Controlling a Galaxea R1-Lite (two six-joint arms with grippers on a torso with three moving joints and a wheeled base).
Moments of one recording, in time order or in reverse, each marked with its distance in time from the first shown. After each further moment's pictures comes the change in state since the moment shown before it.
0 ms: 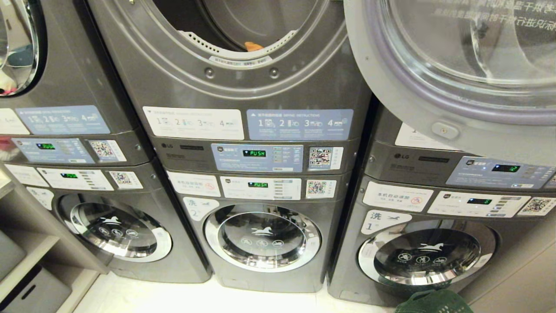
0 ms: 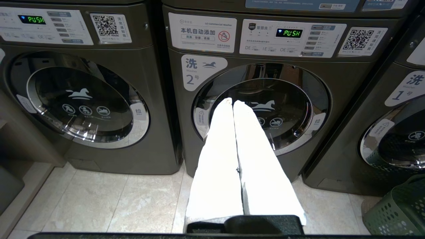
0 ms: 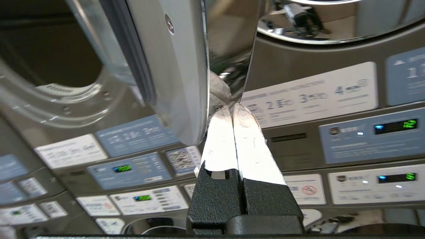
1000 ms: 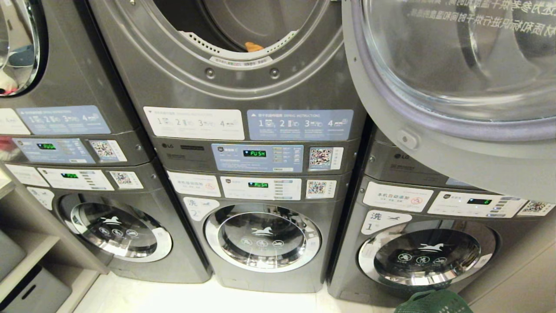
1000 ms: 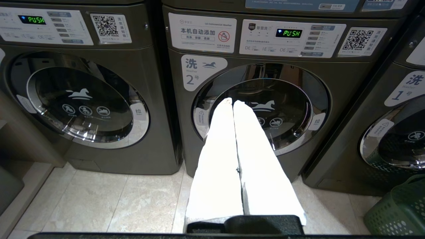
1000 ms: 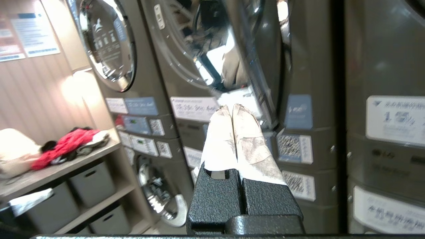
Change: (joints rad) left arm 0.000 0.000 0.000 0.000 0.000 0.000; right arm 0.306 -0.324 0.009 0.143 0.158 0.002
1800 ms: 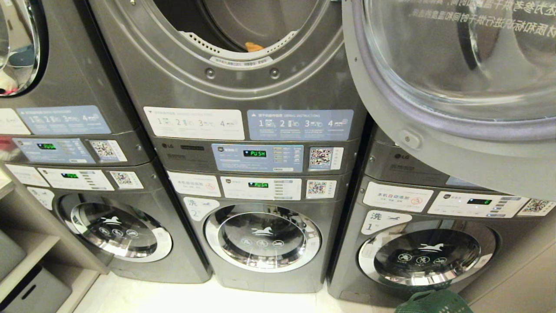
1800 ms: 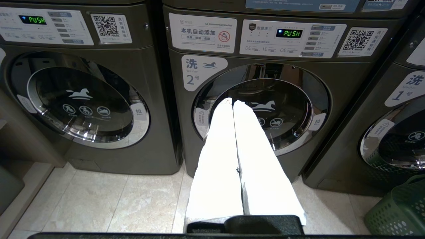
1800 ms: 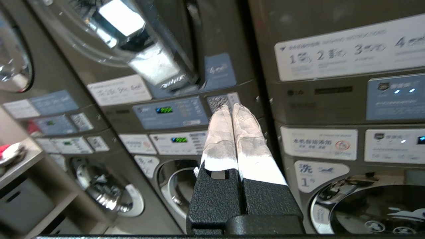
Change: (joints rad) left arm 0.000 0.000 0.000 0.000 0.000 0.000; right arm 0.053 -0.144 -0.155 0.643 -0.314 -0.209
